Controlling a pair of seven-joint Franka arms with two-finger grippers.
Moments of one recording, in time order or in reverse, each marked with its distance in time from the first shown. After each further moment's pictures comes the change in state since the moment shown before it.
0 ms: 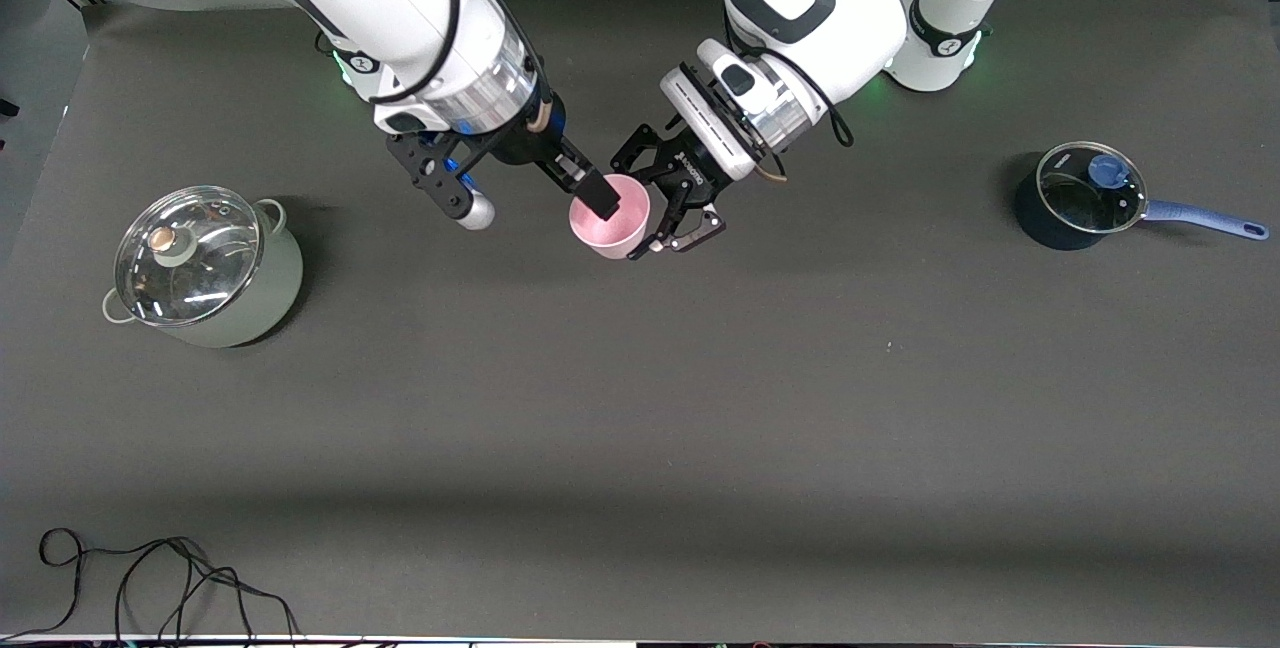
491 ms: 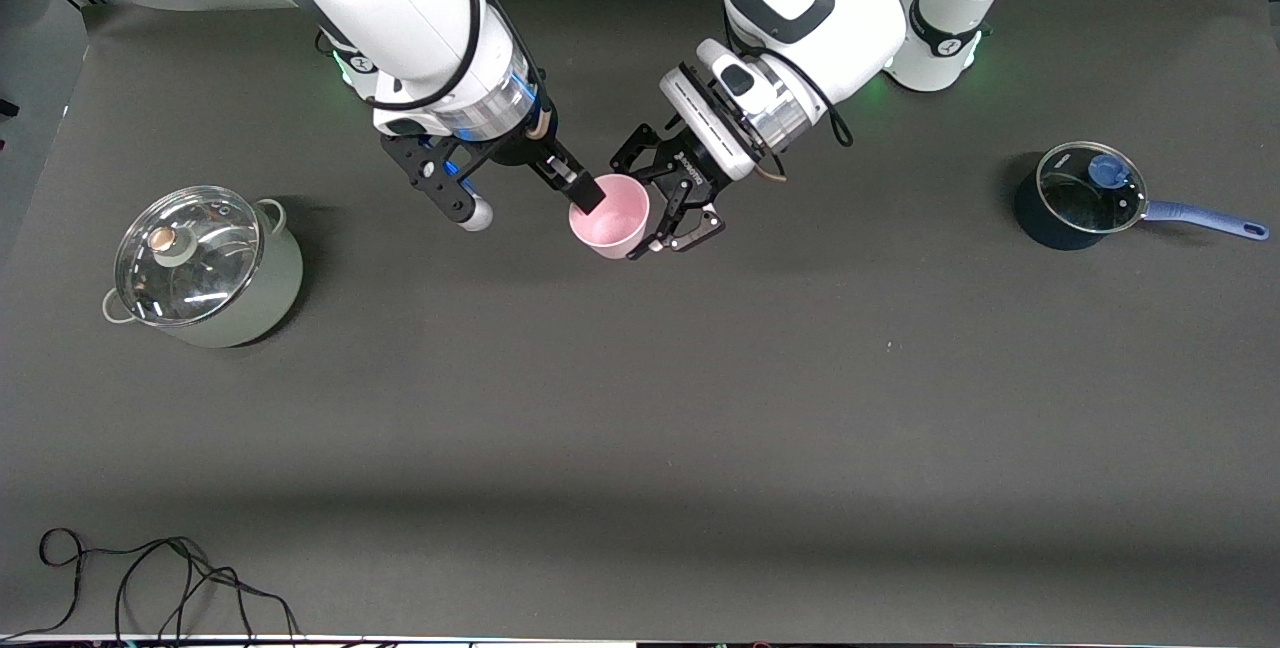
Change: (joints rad) left arm -0.001 0.001 0.000 0.000 0.000 0.000 -0.001; right arm 0.000 0.006 0.000 0.022 -0.027 -0.100 0.000
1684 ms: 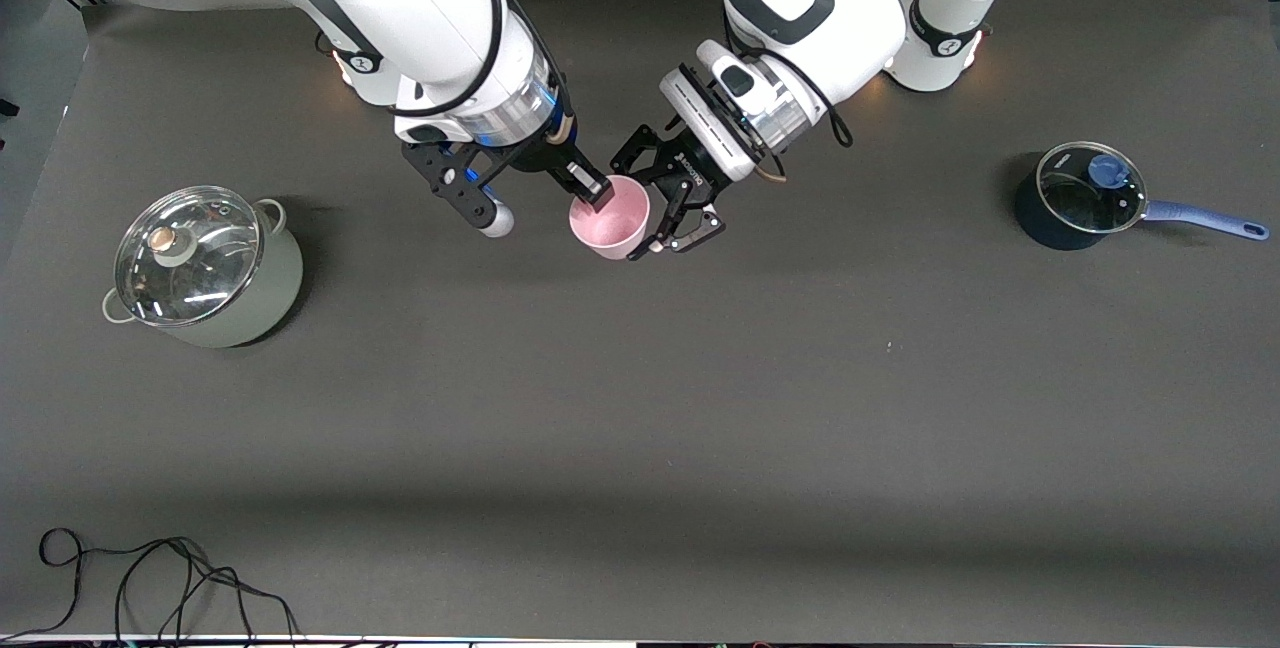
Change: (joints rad) left arm -0.002 0.002 -0.001 0.000 0.000 0.001 -0.001; right arm 0.018 0.041 -0.003 0.045 -0.002 0.040 0.000
